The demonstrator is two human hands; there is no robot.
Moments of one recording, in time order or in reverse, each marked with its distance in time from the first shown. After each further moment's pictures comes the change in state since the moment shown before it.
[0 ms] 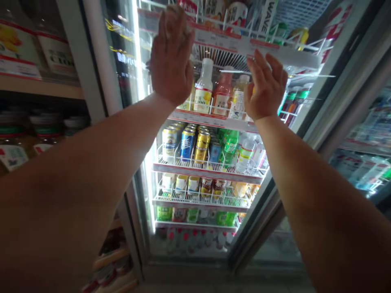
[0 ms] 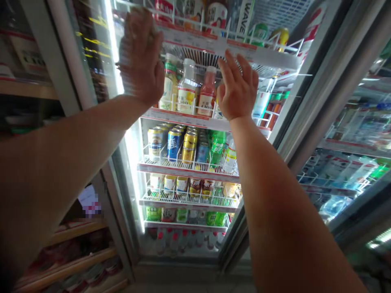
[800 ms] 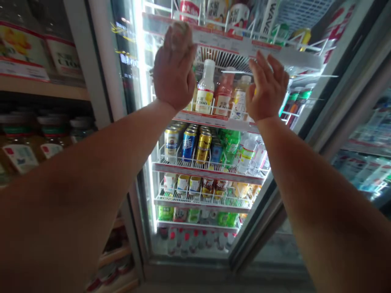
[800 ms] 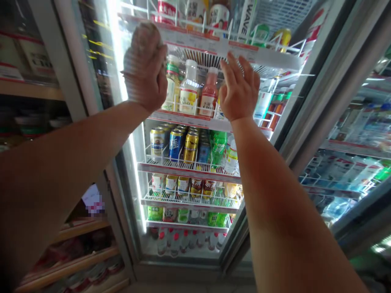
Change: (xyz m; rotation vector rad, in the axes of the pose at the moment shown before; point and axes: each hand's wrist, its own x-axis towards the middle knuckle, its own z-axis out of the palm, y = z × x) left_hand -0.010 0.004 -0.011 0.021 -0.015 0.055; right_hand -0.002 0.000 0.001 0.040 0.036 -0.024
